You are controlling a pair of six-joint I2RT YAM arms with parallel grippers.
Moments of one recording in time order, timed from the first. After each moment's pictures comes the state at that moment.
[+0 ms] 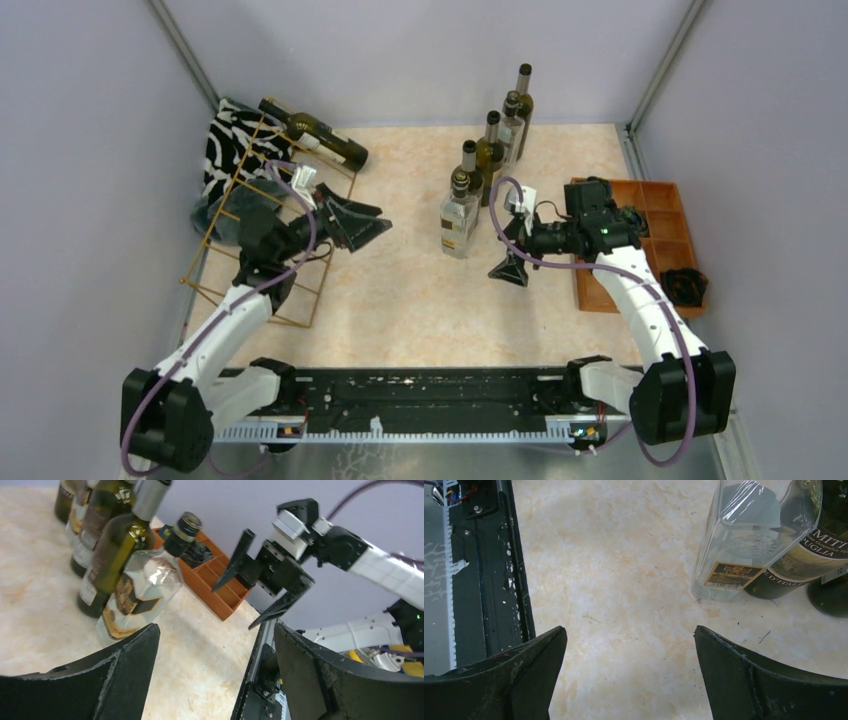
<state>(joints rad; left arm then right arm) -0.27 1.06 0.66 0.54 0.77 -0.74 0.16 1.13 0.94 -0.68 -0.98 -0.69</state>
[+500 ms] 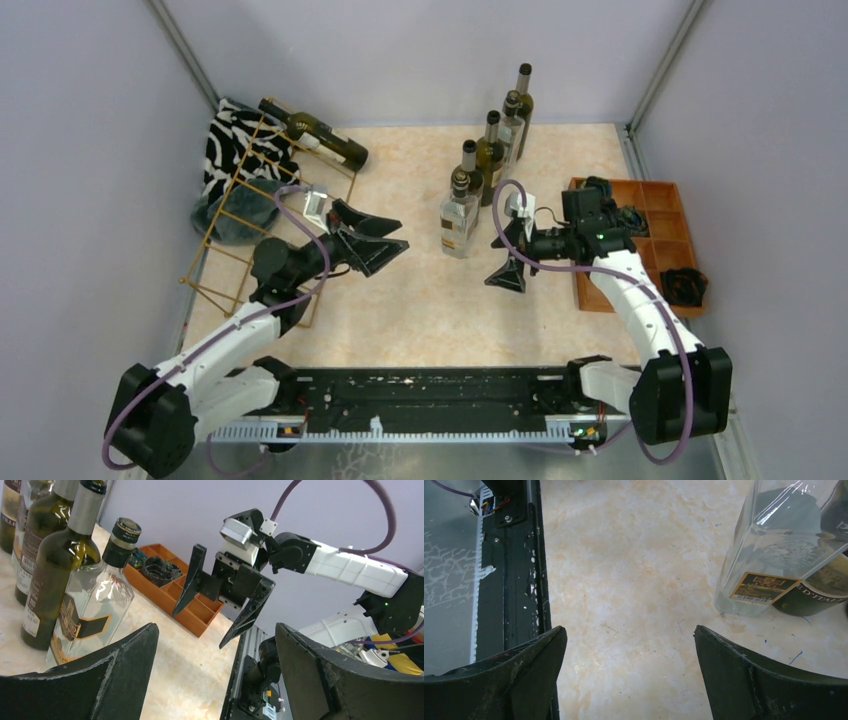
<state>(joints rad) -0.51 0.98 0.48 0.85 0.60 -0.78 0.16 1.13 0.87 -0.62 -1.09 -0.66</state>
